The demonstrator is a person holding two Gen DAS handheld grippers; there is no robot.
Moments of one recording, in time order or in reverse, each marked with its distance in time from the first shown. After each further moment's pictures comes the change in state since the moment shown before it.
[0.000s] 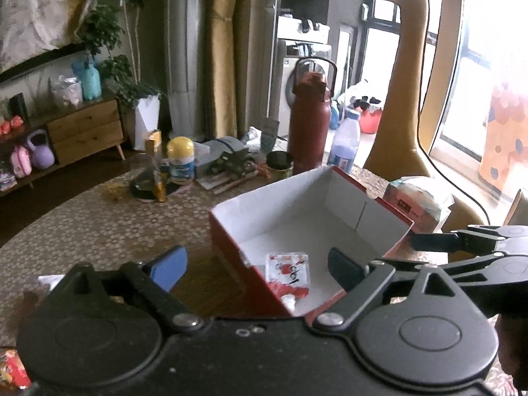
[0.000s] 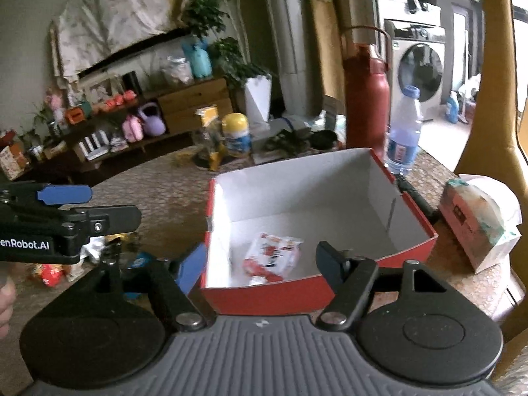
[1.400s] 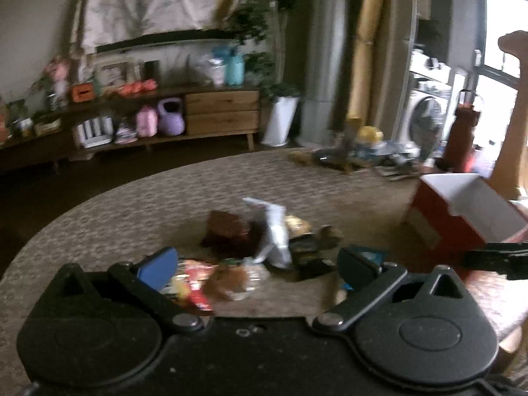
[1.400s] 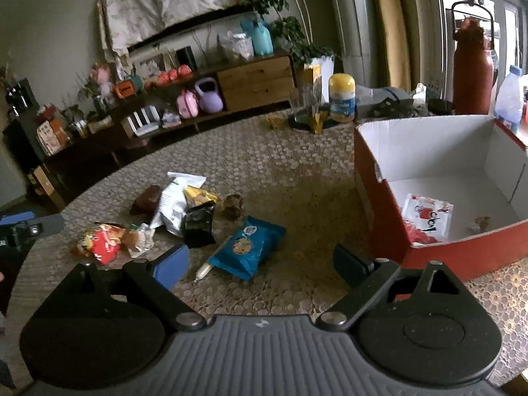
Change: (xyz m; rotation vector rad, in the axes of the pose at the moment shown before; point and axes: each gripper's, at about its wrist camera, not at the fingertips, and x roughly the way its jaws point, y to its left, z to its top) left arm -0.095 0.219 -0.135 -0.246 -0.070 0.344; right arm 0.078 0.150 -0.058 -0.051 0.048 0.137
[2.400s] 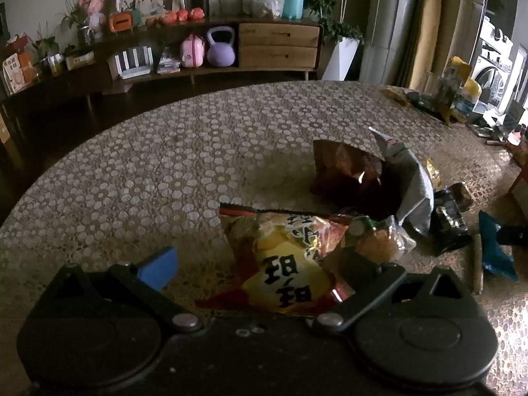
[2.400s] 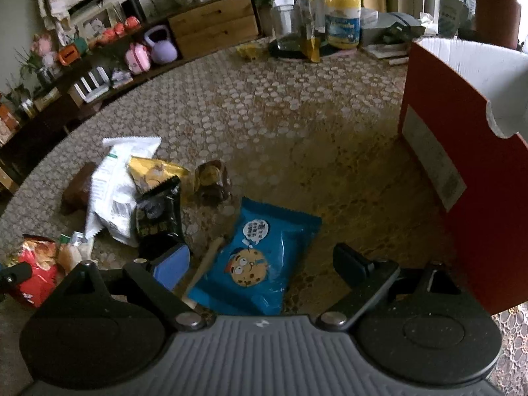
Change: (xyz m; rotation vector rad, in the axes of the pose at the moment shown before) left arm 0.110 0.095 -0.028 -0.085 0.232 0.118; right arm 0.158 0.030 0.008 0.111 0.210 -0.147
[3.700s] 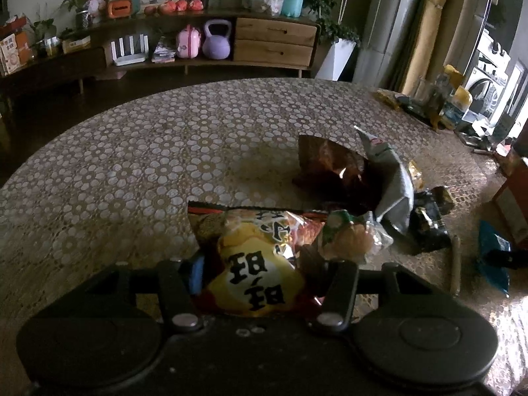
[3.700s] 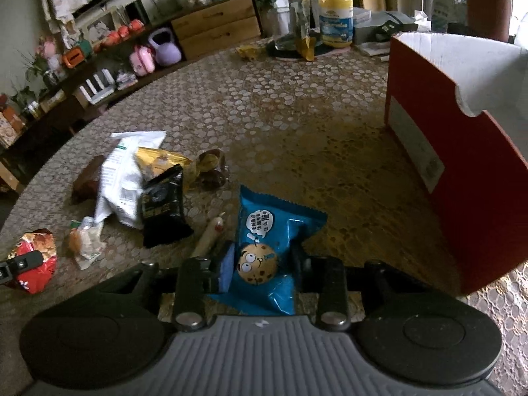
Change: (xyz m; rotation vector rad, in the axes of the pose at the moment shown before) left arm -0.010 -0.005 -0.005 -0.062 0.008 -0.054; right arm -0.027 -0.014 -0.016 0.006 -0.011 0.045
